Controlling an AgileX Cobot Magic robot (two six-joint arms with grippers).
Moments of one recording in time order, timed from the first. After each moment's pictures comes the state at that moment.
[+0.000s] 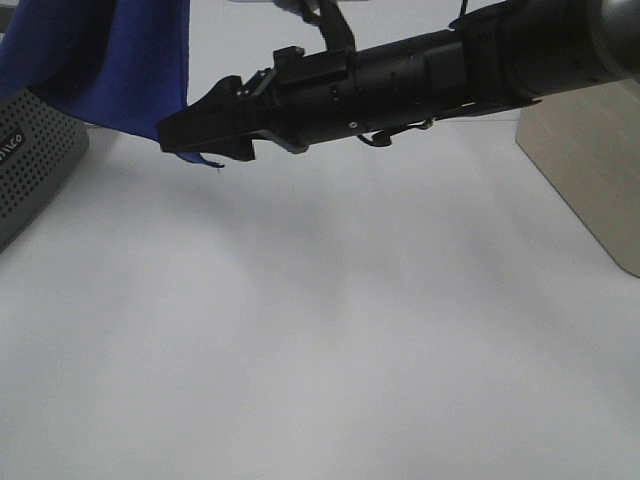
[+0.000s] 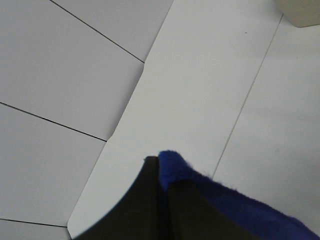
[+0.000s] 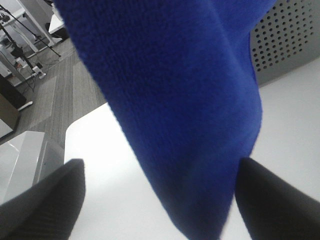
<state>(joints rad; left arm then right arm) -0.61 1.54 -1.78 0.26 0.72 0.58 0.50 1.94 -1.23 1.70 0.76 -1.62</state>
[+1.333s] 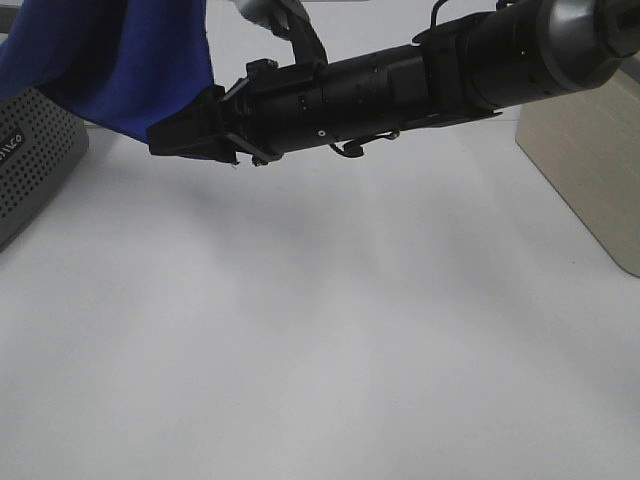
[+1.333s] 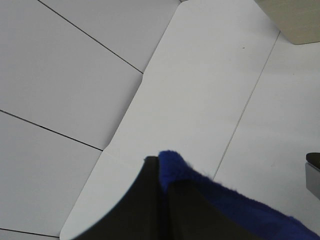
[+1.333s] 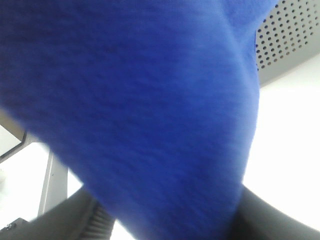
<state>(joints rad) -0.61 1.54 -1.78 0.23 0.69 0.57 0.54 2.01 -1.28 1.74 0.74 -1.58</state>
